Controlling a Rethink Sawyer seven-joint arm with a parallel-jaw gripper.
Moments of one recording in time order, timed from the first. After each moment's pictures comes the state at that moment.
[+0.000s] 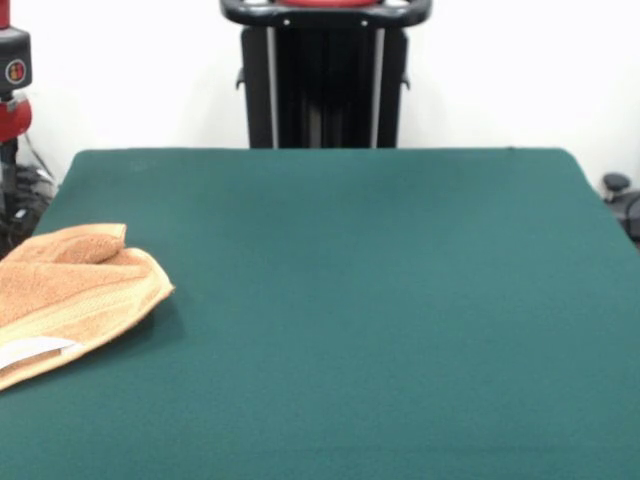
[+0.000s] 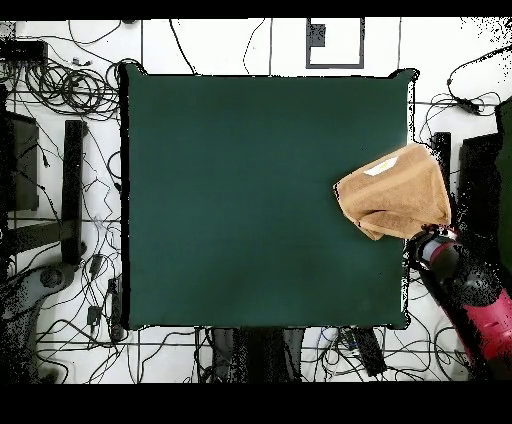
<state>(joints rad) -0.82 -0.57 -0.03 1.72 0.13 0.23 2.81</state>
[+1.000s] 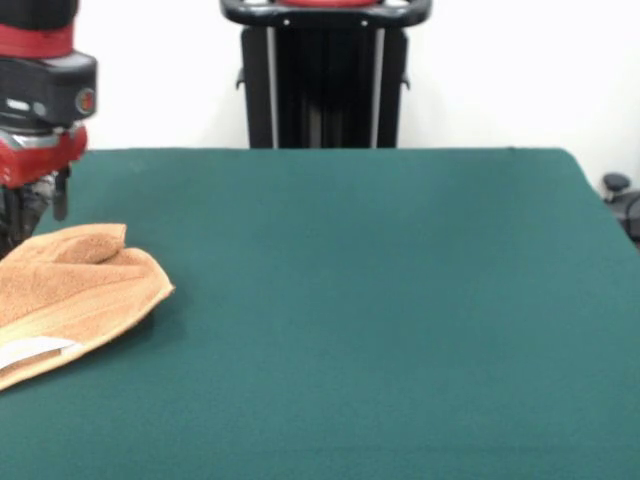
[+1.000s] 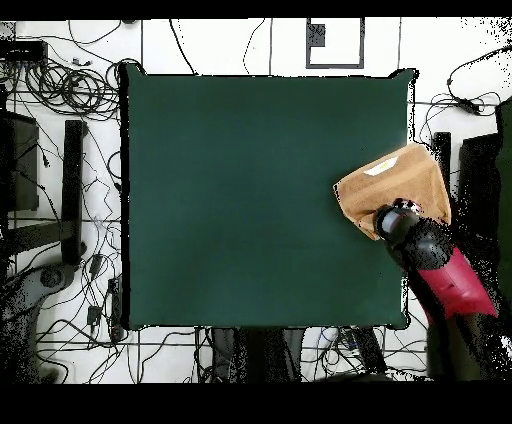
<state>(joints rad) -0.53 -0.50 -0.18 1.66 0.29 0.23 2.81</state>
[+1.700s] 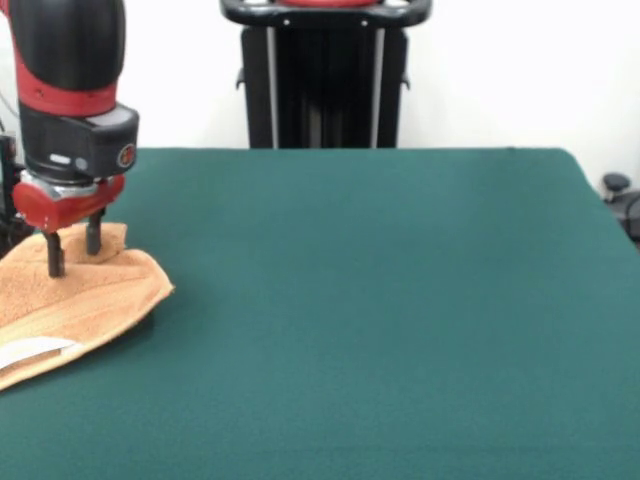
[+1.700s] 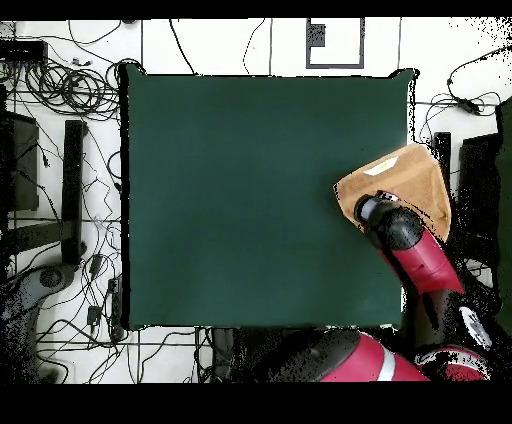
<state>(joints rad) -0.44 -0.37 -0.27 1.60 0.44 0.23 2.81</state>
